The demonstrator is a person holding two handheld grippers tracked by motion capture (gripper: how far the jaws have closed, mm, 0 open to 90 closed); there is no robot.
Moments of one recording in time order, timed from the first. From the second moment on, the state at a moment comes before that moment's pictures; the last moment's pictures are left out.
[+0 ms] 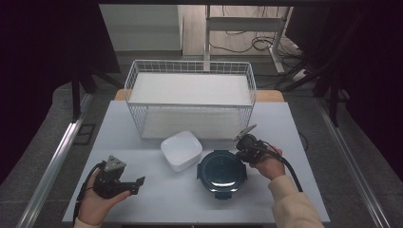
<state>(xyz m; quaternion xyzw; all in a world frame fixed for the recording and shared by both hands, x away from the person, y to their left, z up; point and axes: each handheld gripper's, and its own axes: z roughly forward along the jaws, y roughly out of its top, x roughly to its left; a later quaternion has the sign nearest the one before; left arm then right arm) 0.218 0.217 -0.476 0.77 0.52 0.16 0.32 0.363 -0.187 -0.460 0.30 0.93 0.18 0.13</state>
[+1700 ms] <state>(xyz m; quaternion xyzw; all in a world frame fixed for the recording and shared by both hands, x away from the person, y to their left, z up) 0.218 0.217 -0.477 0.77 0.52 0.16 0.32 0.323 -0.137 -0.462 0.23 0.94 0.20 0.11</state>
